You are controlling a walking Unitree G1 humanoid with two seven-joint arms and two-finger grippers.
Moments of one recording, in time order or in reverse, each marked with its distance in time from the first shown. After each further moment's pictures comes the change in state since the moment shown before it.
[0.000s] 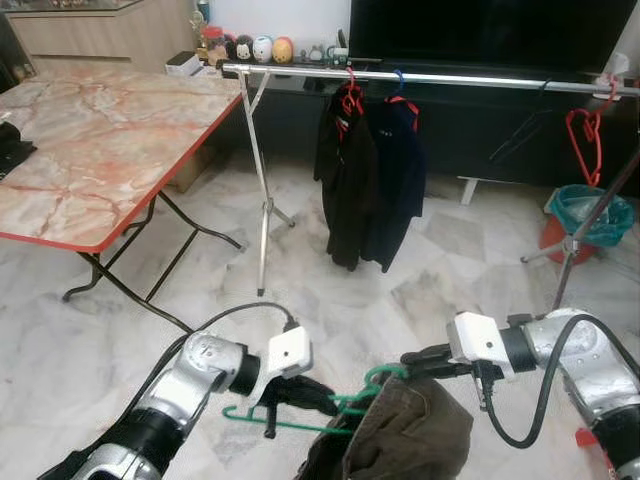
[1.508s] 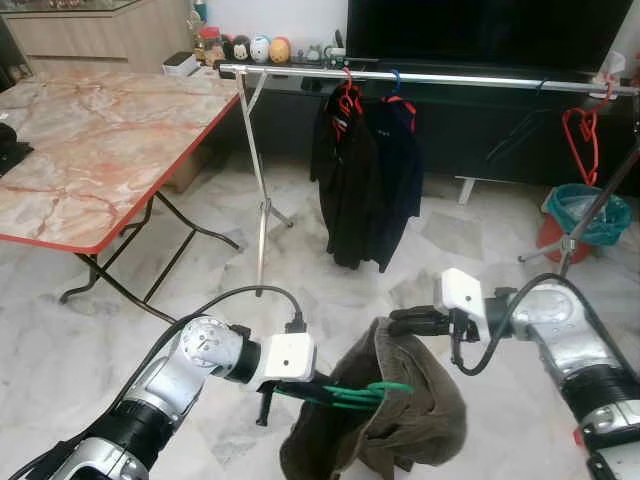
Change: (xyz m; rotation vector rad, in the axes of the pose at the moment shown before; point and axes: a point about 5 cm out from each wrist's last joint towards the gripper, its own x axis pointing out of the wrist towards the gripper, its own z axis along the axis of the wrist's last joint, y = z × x) left arm -0.009 -0.003 0.027 0.345 0.023 -0.013; right arm 0.012 -0.038 -0.004 0.137 -0.046 -0.166
